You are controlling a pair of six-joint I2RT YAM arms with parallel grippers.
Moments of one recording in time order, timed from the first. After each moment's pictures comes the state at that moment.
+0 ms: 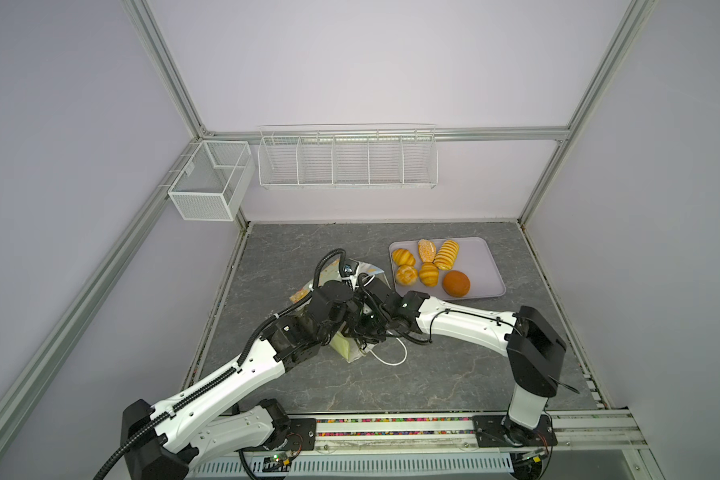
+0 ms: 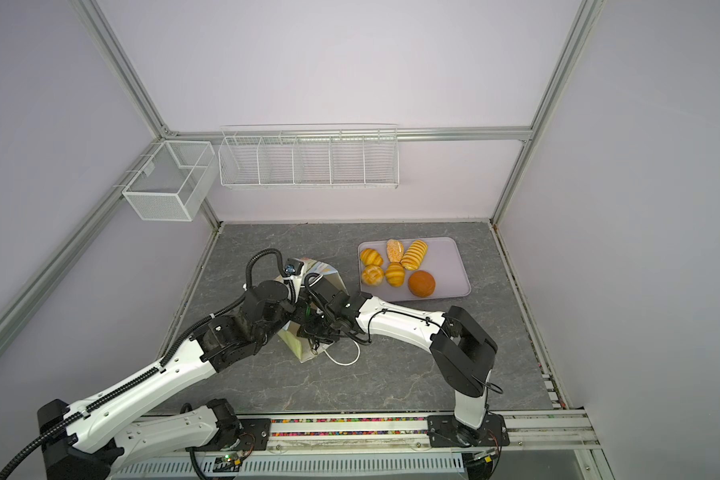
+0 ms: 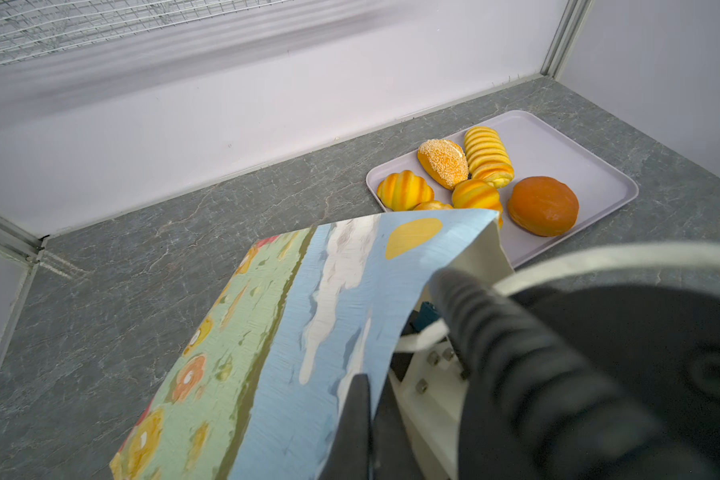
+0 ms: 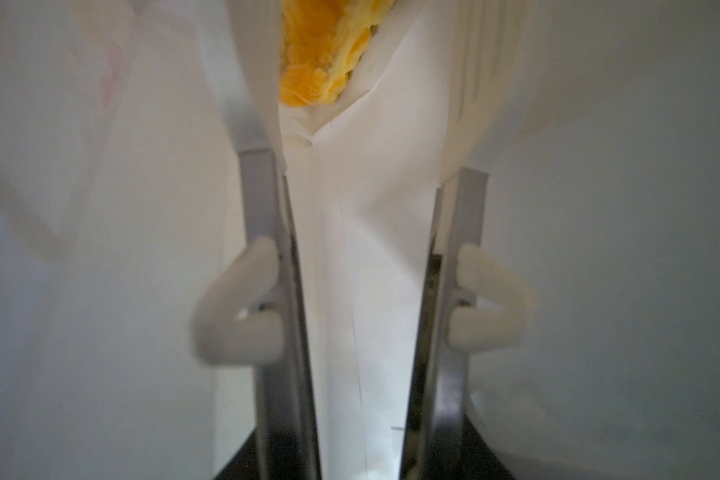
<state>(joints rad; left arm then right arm) -0.90 1.04 0.92 -0.37 -0.40 -0.16 1.02 1.83 1.35 -0.44 -0.34 1.11</state>
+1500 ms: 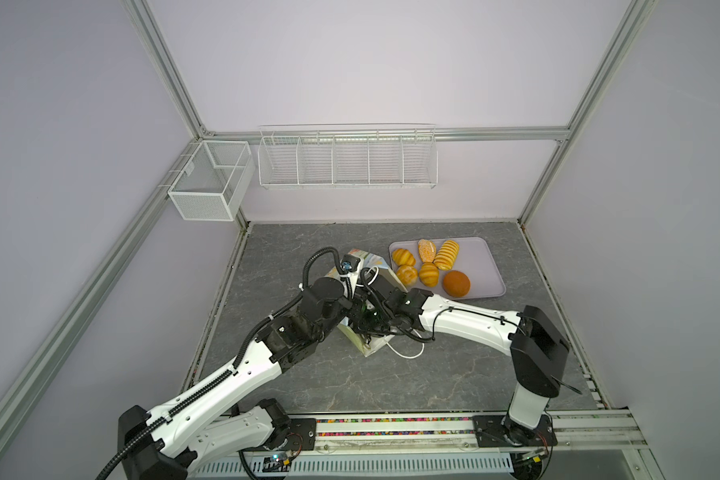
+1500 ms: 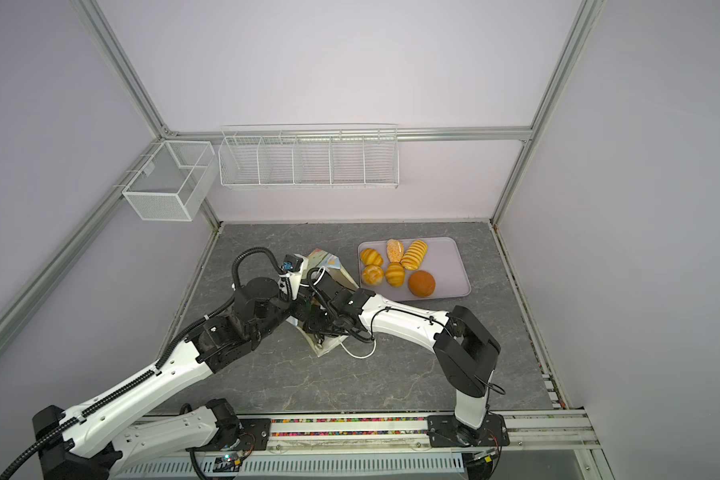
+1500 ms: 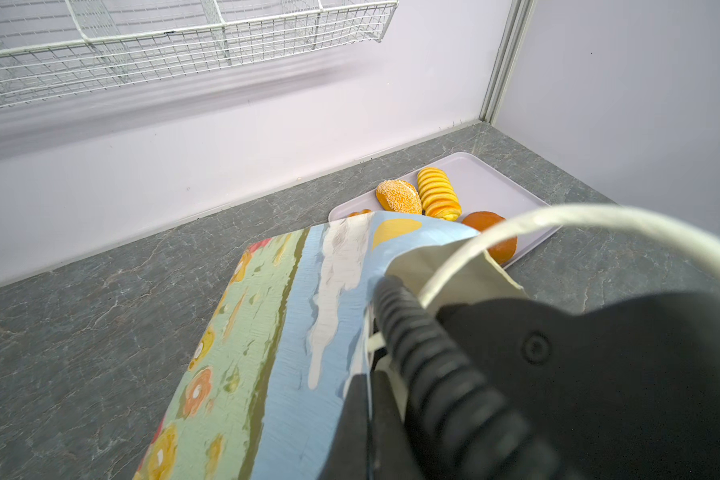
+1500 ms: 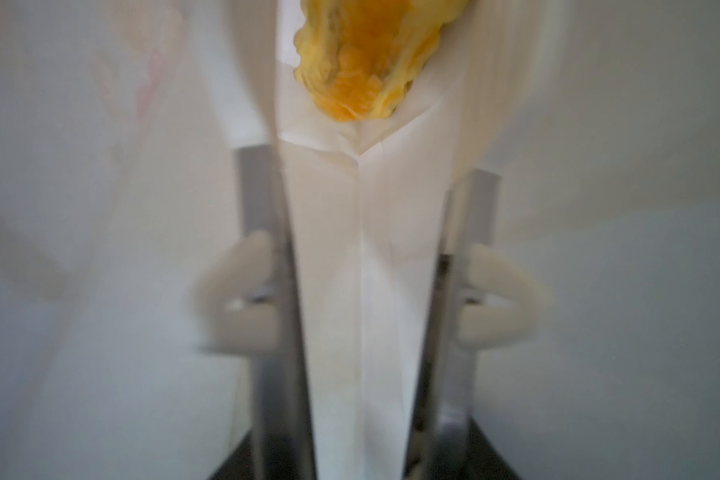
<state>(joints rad) -0.87 1.01 0.90 -0.25 -0.25 -0.11 1.00 1.81 1.35 -0.48 -0.22 0.99</state>
